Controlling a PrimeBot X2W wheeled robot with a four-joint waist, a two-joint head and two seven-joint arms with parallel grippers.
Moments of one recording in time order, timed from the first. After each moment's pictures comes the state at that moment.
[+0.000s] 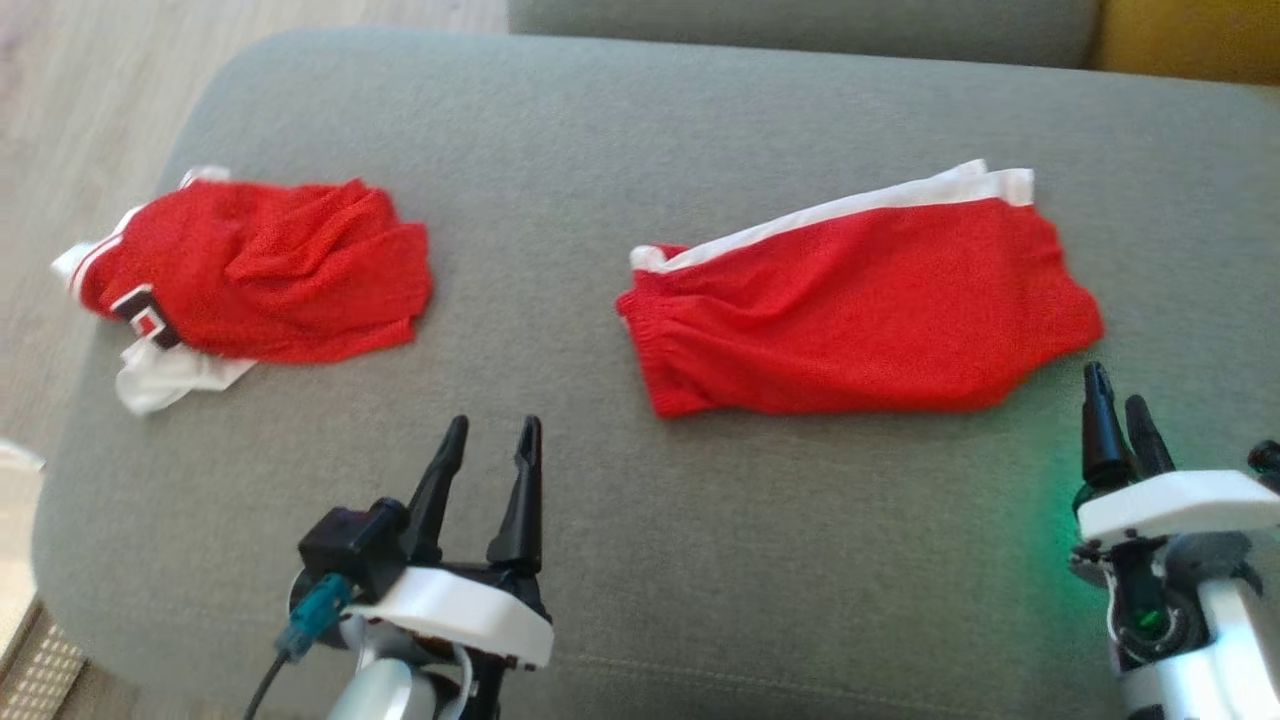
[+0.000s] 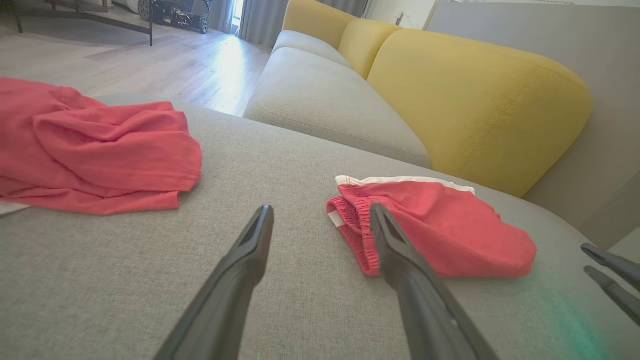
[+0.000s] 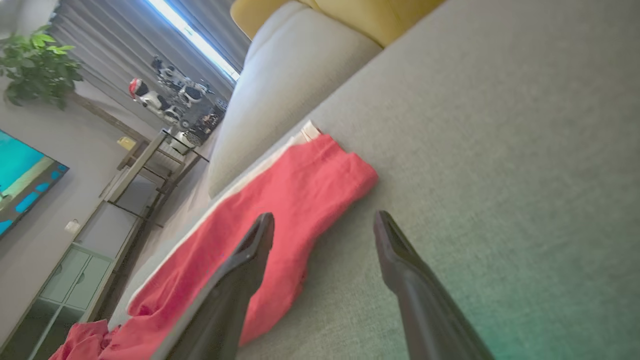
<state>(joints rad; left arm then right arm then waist) -0.03 0.05 -0.39 0.12 -0.40 0.09 -0.25 -0.19 -0.11 -0.09 0.44 0.76 0.13 0.00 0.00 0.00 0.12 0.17</state>
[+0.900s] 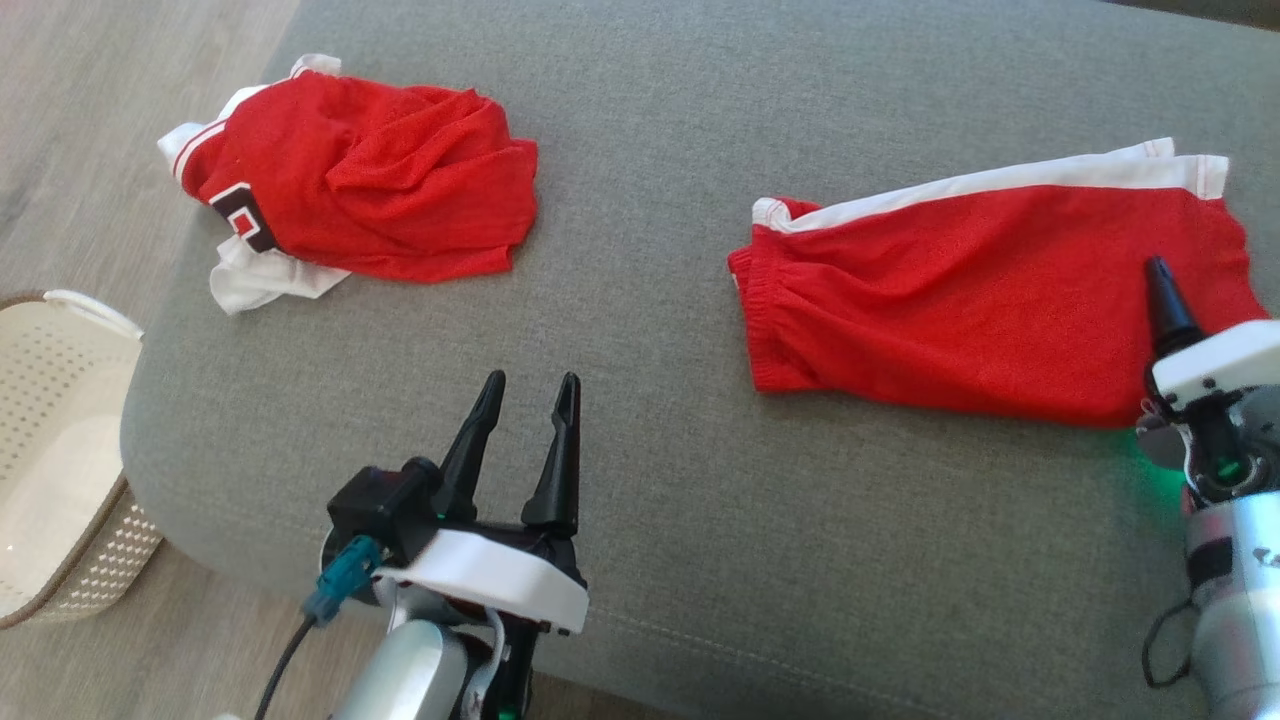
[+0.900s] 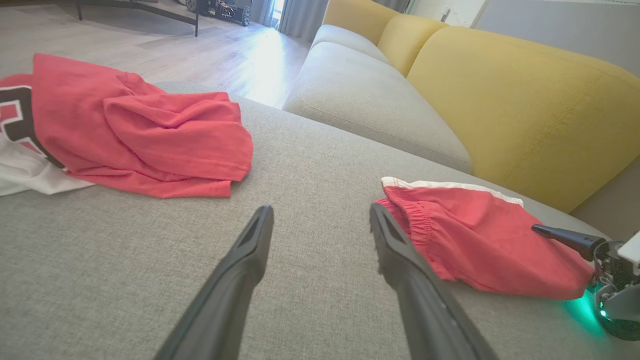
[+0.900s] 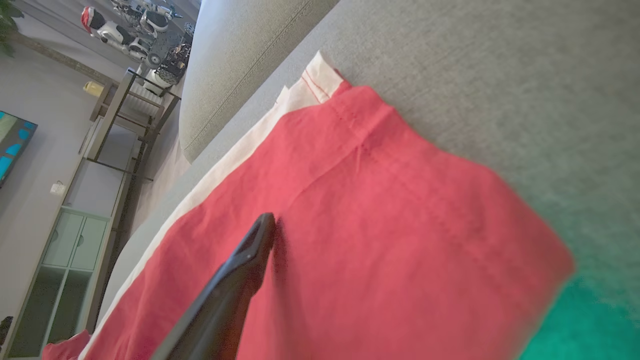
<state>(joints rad) -0.11 0.05 -0.47 0.10 -0.44 0.13 -0.25 -0.54 -0.17 -0.24 0.79 0.75 0.13 0.21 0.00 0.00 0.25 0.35</state>
